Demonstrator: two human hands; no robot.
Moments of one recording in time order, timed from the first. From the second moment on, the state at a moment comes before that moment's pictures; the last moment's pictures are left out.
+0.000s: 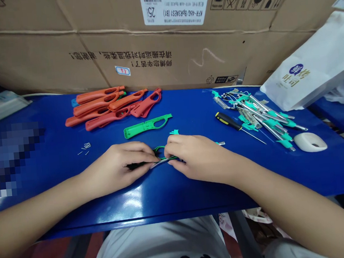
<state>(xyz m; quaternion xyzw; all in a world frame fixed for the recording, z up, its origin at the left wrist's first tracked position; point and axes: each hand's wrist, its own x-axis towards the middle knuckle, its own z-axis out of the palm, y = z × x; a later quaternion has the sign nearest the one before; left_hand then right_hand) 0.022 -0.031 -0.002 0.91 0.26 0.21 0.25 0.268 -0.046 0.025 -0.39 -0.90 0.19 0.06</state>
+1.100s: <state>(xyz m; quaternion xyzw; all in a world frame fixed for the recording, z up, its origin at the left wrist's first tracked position) 0.026 -0.034 -0.003 0.89 0.31 0.20 0.26 0.260 -0.048 0.019 -0.41 -0.89 0.17 0.08</state>
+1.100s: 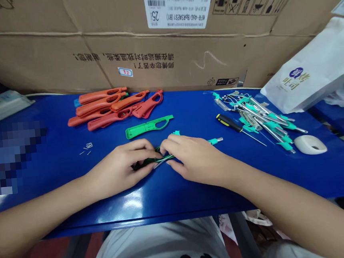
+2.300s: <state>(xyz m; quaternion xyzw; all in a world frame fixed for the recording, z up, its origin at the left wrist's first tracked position) 0.021 -0.034 -0.002 0.92 0.28 0.19 0.20 0.262 -0.036 0.012 -0.41 -0.85 0.27 0.16</state>
